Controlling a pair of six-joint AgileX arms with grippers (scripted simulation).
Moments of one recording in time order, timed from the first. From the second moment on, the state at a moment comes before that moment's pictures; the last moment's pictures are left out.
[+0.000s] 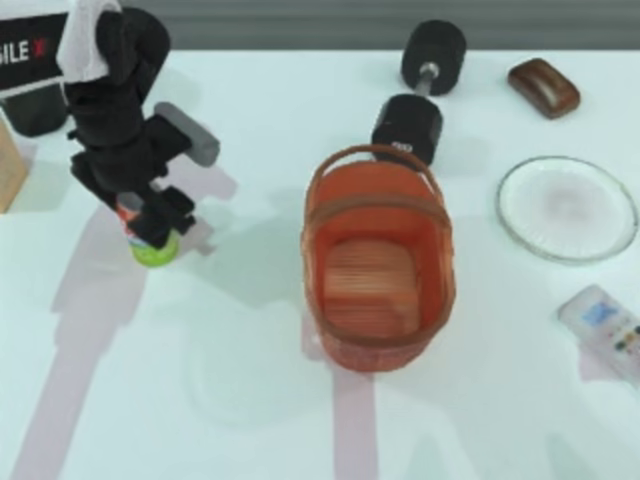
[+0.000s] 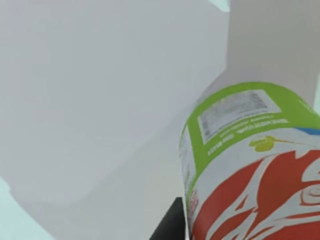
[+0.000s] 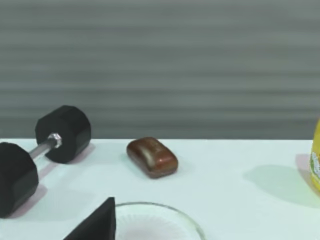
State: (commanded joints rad) left arm -0.23 2.26 1.70 -1.02 0.00 0.60; right arm 0.00 0.00 0.00 0.00 0.00 0.00
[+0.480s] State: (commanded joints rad) left arm -0.23 2.26 1.70 -1.02 0.00 0.60; right arm 0.00 0.00 0.00 0.00 0.00 0.00
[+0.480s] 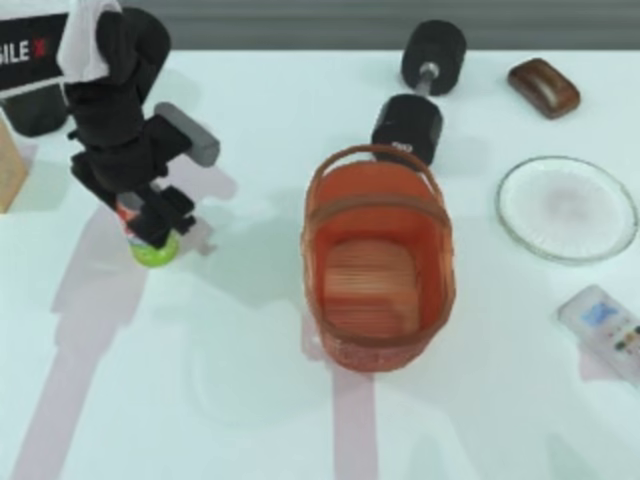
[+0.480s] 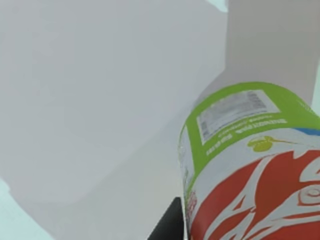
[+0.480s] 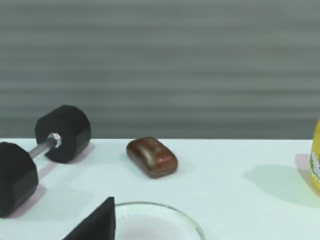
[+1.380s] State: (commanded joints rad) left arm -0.26 2.24 1.61 -0.57 0.34 0.46; right arm 0.00 0.00 0.00 0.00 0.00 0.00
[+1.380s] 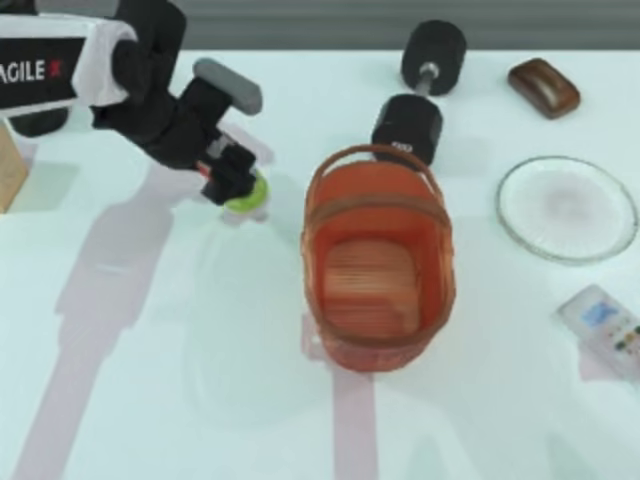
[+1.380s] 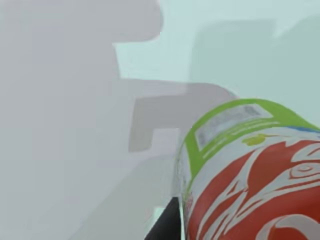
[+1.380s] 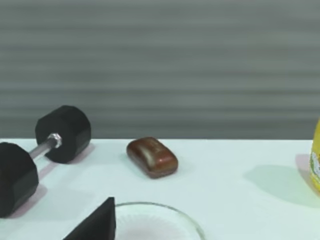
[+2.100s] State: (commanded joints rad) left arm -0.32 2.13 1.34 0.55 1.11 0.11; right arm 0.00 0.00 0.00 0.00 0.00 0.00
